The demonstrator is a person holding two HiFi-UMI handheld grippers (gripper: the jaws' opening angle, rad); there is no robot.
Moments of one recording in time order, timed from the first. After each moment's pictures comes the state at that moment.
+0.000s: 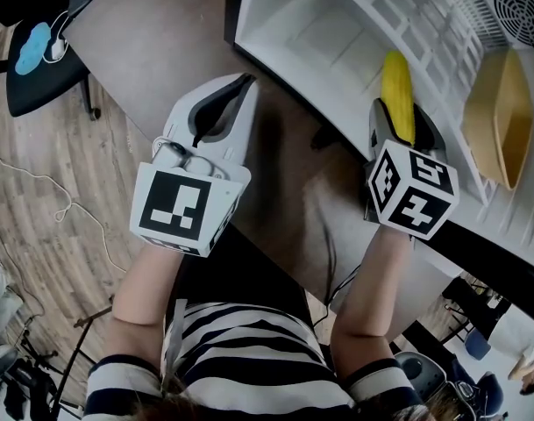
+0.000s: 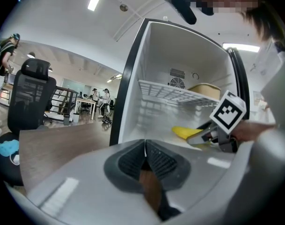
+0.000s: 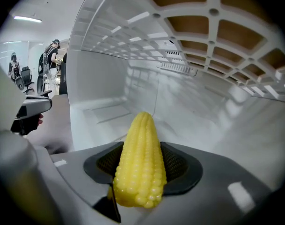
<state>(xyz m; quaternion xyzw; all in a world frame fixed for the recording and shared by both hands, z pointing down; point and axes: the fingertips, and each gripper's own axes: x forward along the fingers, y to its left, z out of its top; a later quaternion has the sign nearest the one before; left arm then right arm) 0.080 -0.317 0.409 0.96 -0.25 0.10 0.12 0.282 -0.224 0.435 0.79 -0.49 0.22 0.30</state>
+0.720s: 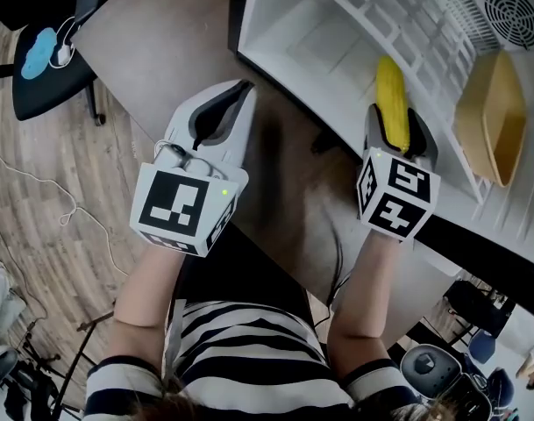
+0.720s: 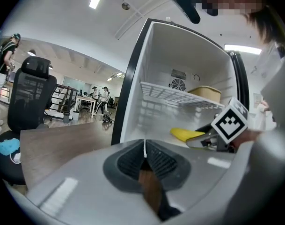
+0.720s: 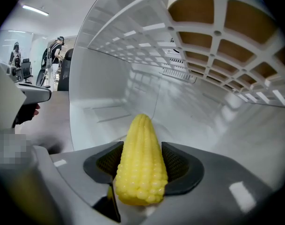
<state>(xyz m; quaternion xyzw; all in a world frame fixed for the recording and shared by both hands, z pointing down) 0.075 -0.321 0.401 0.96 -0.25 0.09 0.12 0.278 -0.222 0.432 0.80 -0.47 0.17 0.31</state>
